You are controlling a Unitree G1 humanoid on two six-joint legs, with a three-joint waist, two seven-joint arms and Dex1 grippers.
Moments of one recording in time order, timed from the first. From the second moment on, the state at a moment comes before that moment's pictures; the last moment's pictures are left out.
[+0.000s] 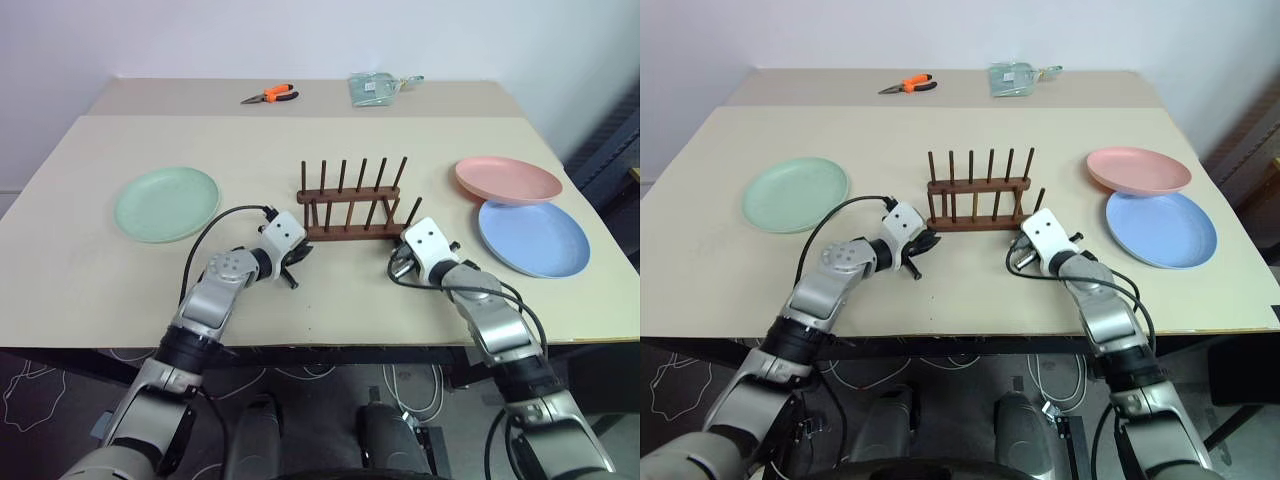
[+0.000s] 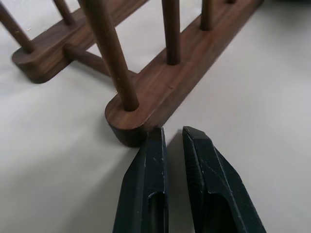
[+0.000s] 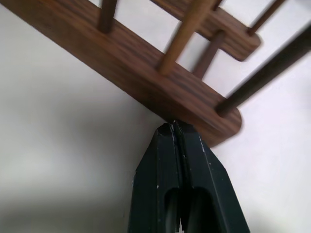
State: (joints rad) left arm -0.57 0.30 -0.24 0.27 0.01 0.37 -0.57; right arm -0.43 -0.41 0.14 0.19 -0.07 0.33 0.33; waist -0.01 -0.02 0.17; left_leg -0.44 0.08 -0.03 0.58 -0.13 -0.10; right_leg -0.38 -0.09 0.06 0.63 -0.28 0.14
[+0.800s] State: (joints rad) left arm -0.45 0.33 -0.23 -0.04 -0.13 0.41 -0.77; right arm -0.49 -0.95 0.12 0.27 -0.36 0.08 0.47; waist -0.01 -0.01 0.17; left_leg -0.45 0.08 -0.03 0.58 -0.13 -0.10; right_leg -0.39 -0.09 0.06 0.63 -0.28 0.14
